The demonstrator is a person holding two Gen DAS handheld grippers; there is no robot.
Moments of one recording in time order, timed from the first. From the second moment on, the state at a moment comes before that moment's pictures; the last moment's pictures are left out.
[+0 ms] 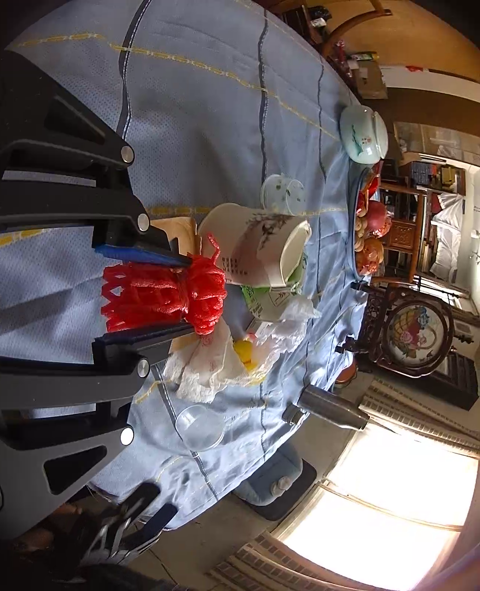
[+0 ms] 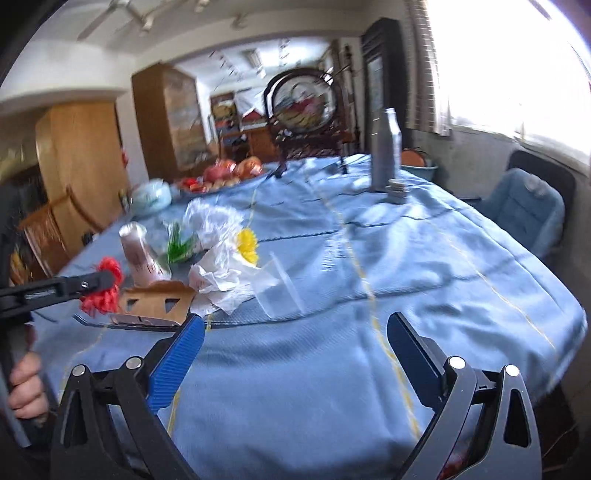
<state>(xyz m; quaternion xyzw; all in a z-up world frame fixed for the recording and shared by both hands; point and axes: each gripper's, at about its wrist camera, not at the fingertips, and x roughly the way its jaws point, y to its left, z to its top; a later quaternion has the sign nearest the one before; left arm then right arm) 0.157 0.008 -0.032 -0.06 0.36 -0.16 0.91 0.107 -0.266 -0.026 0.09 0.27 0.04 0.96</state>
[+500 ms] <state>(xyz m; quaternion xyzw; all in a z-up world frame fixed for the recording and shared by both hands) 0.163 0.020 -0.042 -0.08 0.38 -0.16 0.91 0.171 -0.245 -0.038 0.05 0.33 0.02 0.94</state>
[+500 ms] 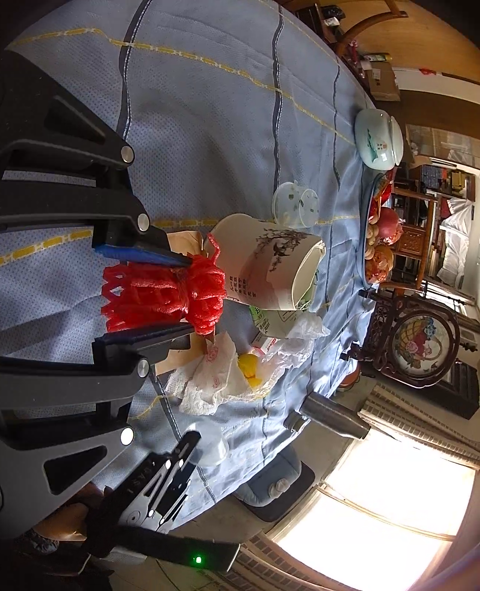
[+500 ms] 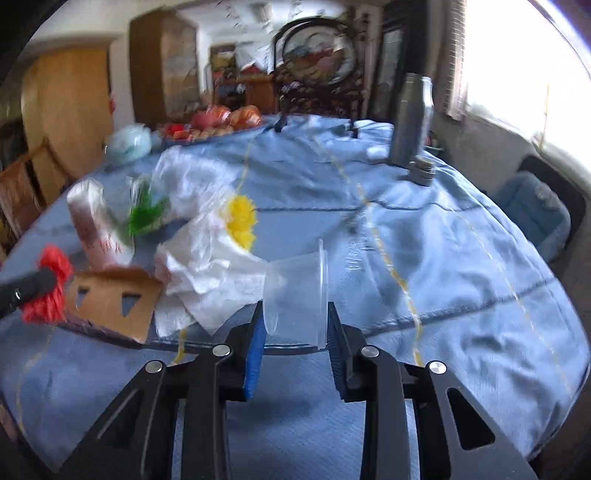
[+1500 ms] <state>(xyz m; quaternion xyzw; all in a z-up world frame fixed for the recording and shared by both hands) 0.079 -0.173 -0.029 0.06 0.37 -0.34 0.86 -0.075 -0.450 -0.075 0.25 0.23 -0.19 0.92</state>
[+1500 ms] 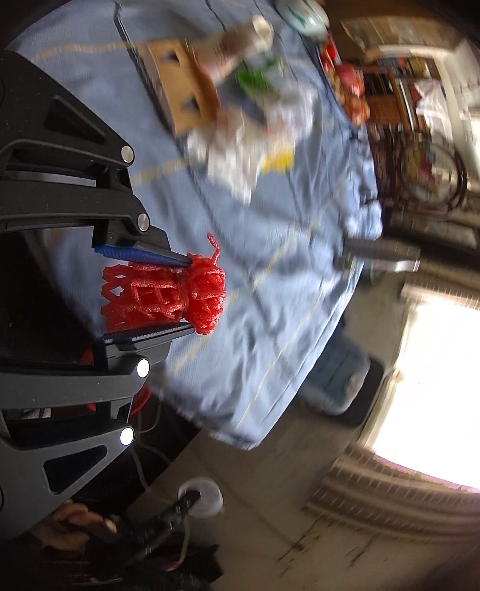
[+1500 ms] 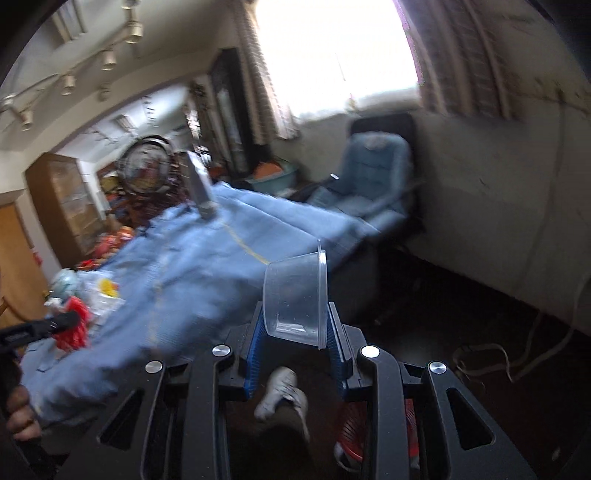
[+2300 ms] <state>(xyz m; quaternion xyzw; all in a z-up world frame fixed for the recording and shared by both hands) -0.005 -0.384 -0.110 0.21 0.41 -0.49 0.74 -0.115 -0.549 -0.197 0.36 0.26 -0.32 0.84</state>
